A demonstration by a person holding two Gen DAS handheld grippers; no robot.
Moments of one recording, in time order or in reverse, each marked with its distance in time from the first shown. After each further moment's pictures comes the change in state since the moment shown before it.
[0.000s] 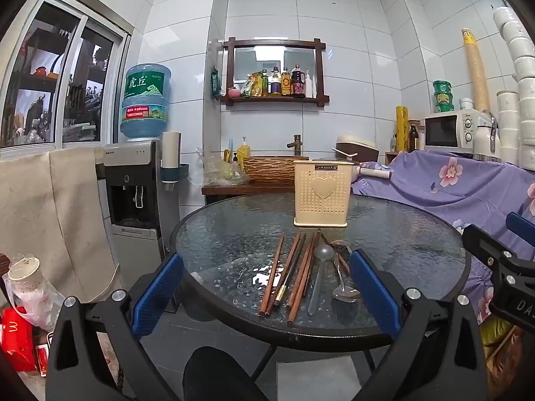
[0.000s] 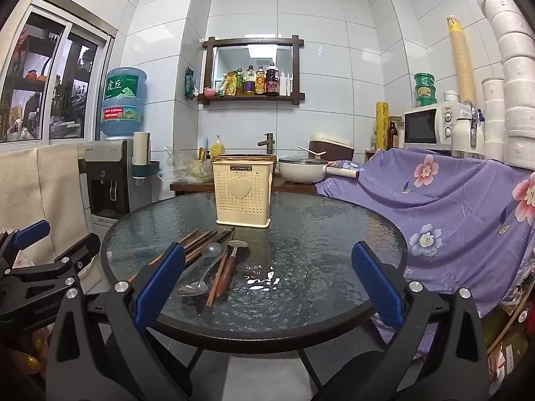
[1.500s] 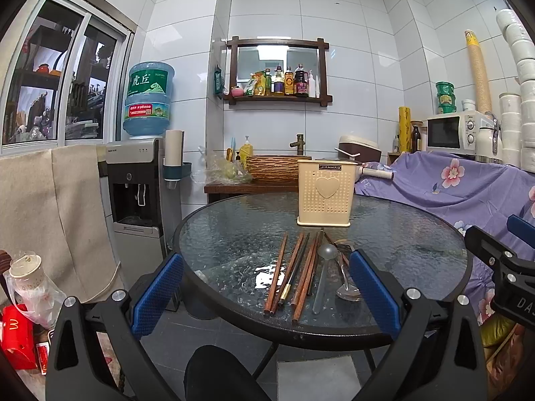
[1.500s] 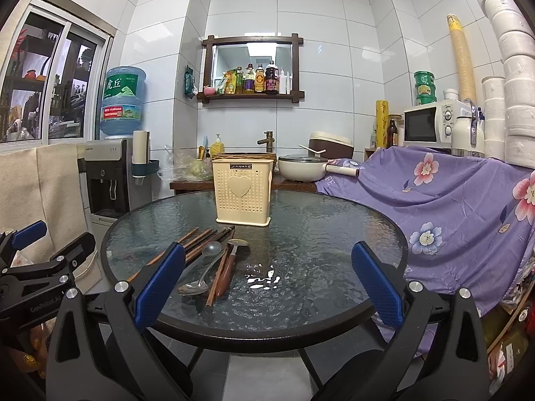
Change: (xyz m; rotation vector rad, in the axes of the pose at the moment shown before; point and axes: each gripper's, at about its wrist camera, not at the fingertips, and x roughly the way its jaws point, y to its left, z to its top) left arm -0.001 0.005 0.001 -0.008 -0.001 0.007; right arm 0.004 0.002 -0.006 0.003 0.008 -0.002
